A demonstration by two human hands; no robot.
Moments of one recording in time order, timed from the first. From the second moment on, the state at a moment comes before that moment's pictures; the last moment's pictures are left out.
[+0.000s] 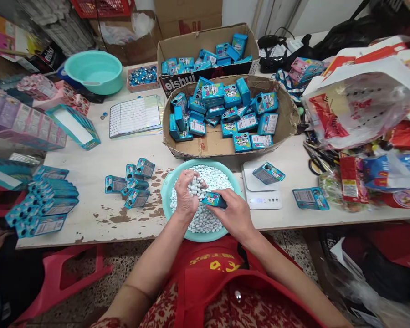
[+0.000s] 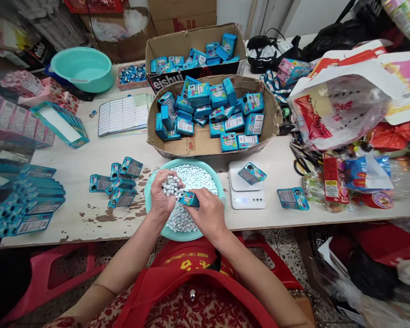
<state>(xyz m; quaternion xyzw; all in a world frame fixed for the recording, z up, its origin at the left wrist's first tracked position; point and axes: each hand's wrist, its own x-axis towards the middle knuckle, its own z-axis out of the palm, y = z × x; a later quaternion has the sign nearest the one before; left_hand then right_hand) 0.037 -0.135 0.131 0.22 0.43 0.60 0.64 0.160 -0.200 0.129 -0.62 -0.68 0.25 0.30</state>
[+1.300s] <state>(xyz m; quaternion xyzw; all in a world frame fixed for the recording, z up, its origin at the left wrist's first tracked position) 0.064 -0.120 0.127 0.21 0.50 0.61 0.58 0.170 -0.191 0.133 -0.64 -0.64 0.27 0.33</state>
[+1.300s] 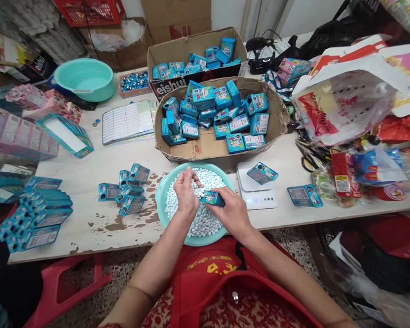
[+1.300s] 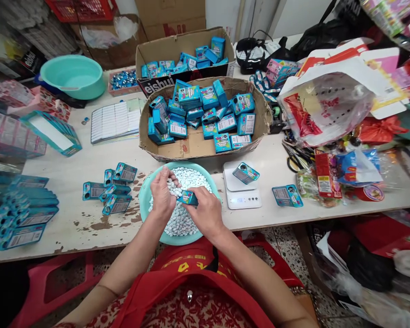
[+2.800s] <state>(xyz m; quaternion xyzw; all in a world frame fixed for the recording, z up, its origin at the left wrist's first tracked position) 0.021 -0.104 0.081 0.03 0.55 0.40 0.73 0.188 -0.202 0.115 -0.57 -0.46 0.45 0.51</state>
